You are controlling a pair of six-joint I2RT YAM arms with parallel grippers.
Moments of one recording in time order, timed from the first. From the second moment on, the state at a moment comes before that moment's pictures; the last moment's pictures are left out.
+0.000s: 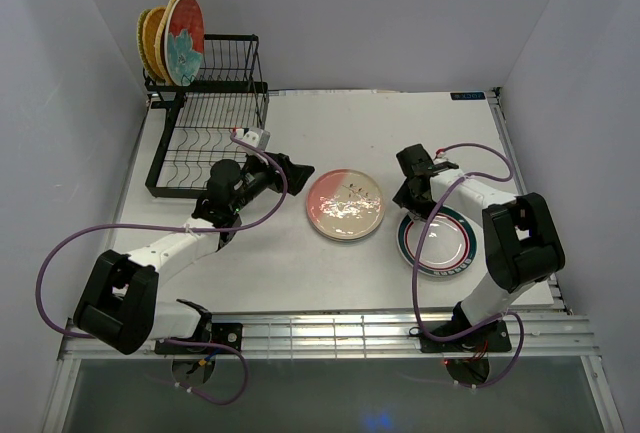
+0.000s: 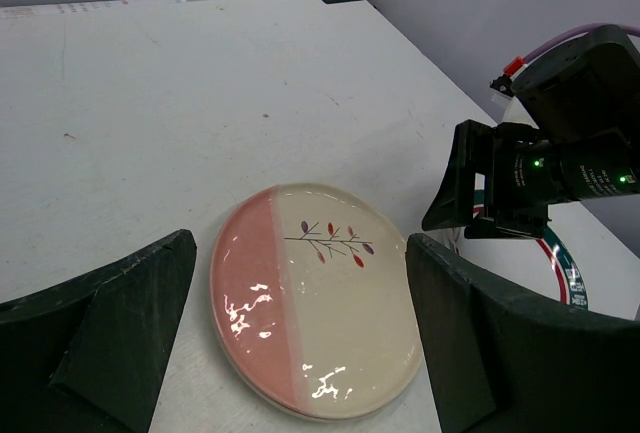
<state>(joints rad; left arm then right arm) -0.45 1.30 0.63 0.65 0.30 -0.35 0.38 1.64 0.99 -0.60 0.34 0.93</state>
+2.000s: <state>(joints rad) -0.45 1.30 0.63 0.65 0.29 -0.34 0.41 1.63 1.14 -0.46 0.32 0.56</state>
